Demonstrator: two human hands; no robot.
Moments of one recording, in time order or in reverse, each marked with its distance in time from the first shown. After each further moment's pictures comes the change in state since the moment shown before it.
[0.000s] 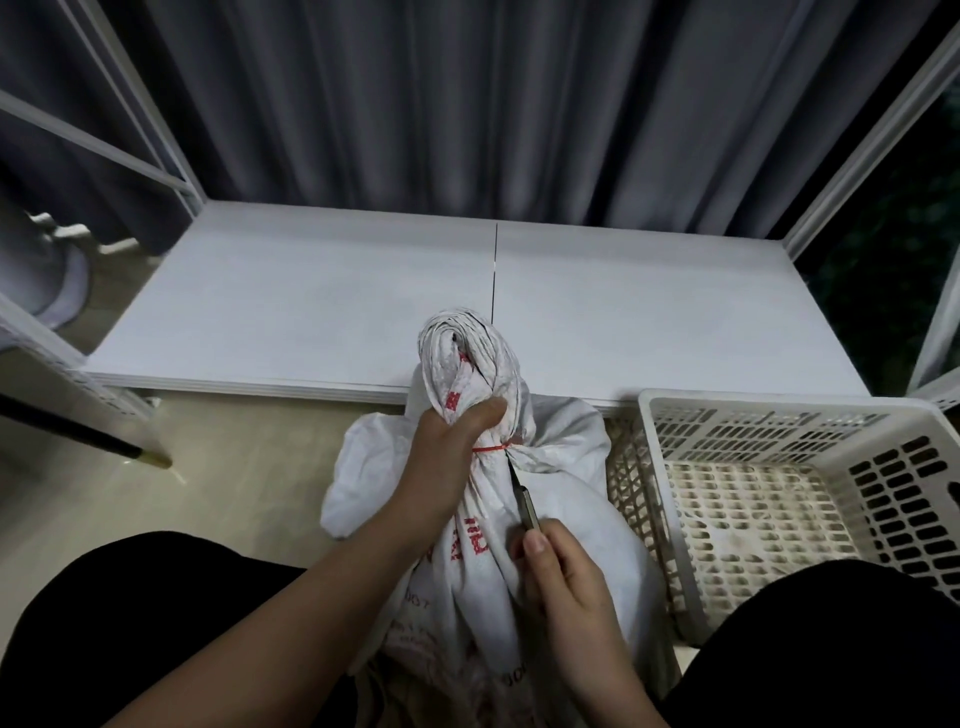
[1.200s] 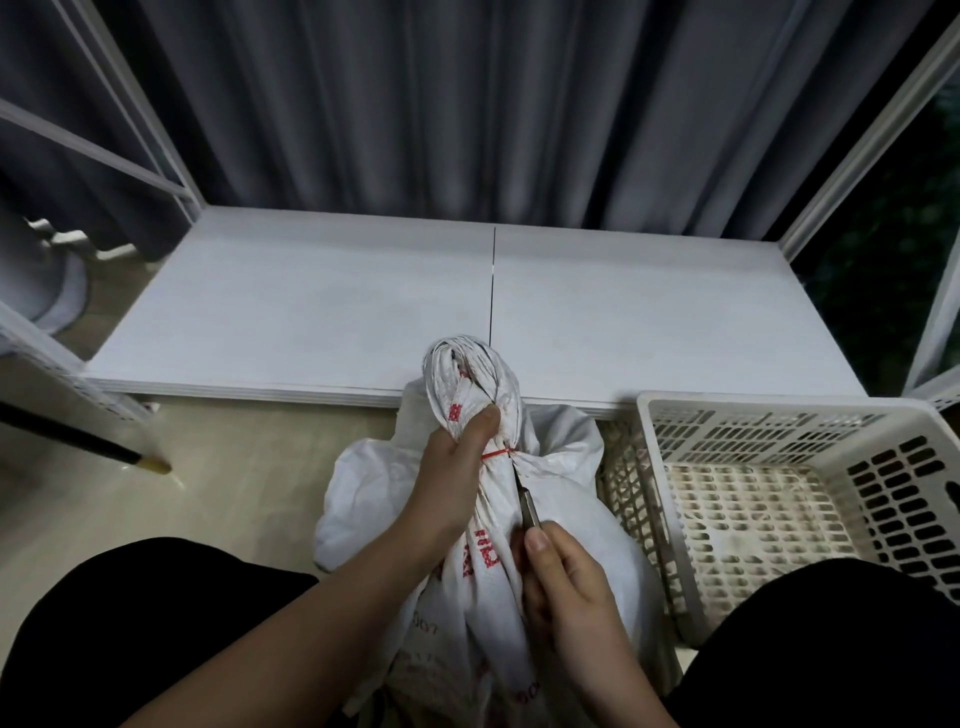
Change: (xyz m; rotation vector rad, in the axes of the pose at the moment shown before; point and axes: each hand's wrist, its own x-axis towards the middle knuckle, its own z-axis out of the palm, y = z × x) left_hand -0.004 -0.010 0.005 0.031 0.011 0.024; right_hand 0.002 0.002 -0.001 0.222 -0.071 0.119
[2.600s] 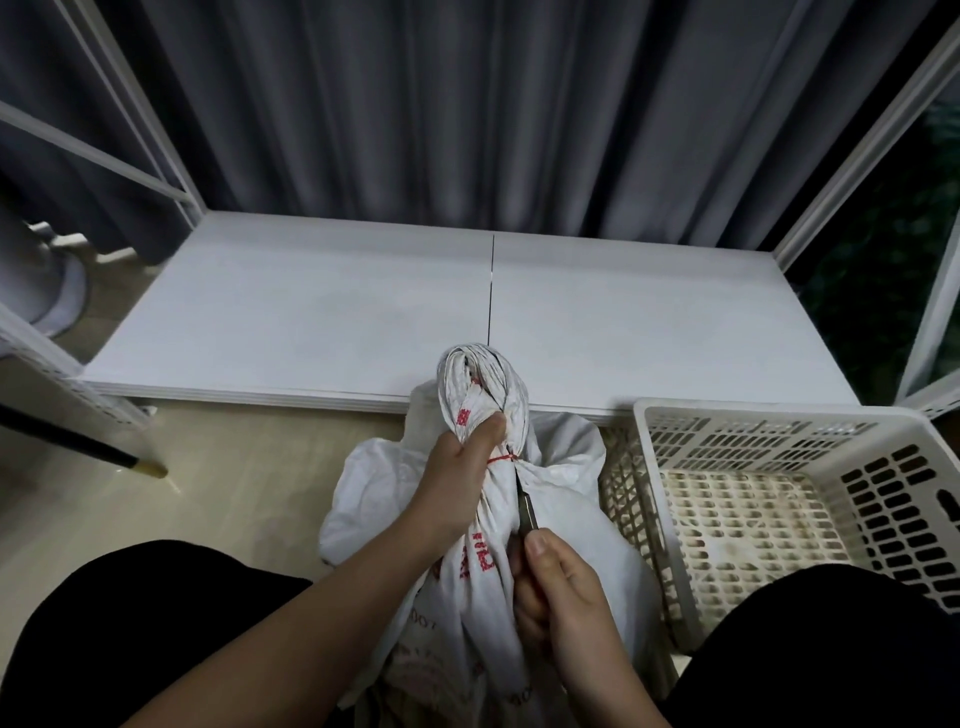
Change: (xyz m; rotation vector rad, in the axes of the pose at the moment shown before) left_hand 0.009 -0.010 -0.001 0.073 -0.088 -0.009; right_hand 0.001 0.000 0.003 0.268 -0.035 0.111
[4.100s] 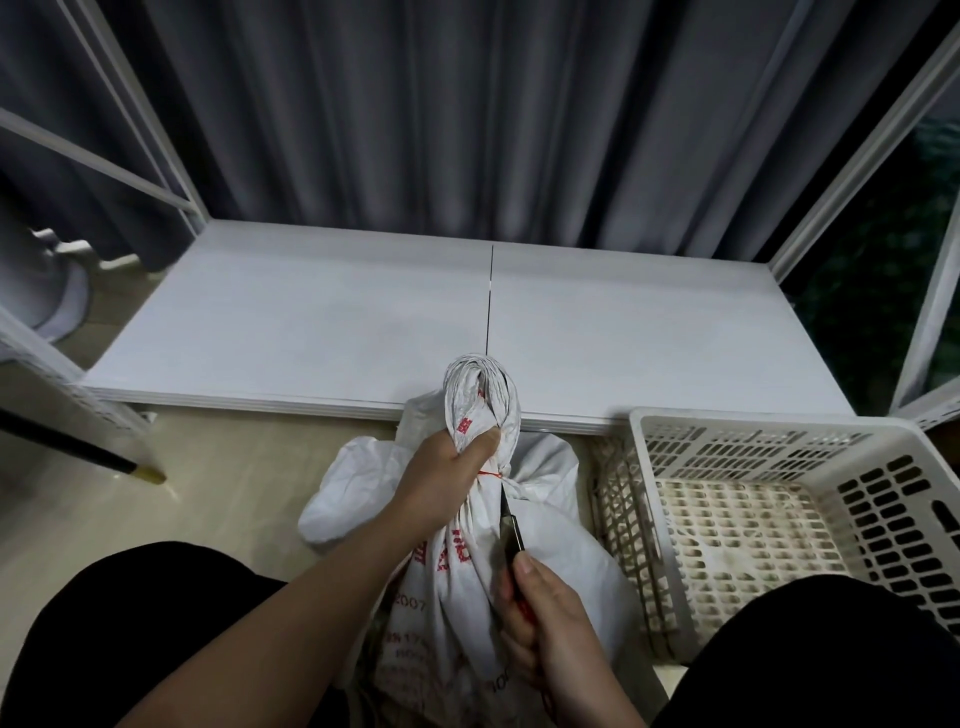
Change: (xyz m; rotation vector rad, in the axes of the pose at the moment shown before) left_hand 0.021 -0.013 -0.018 0.310 -0.067 0.033; right_hand -0.004 0.002 0.004 0.054 0.013 0.159
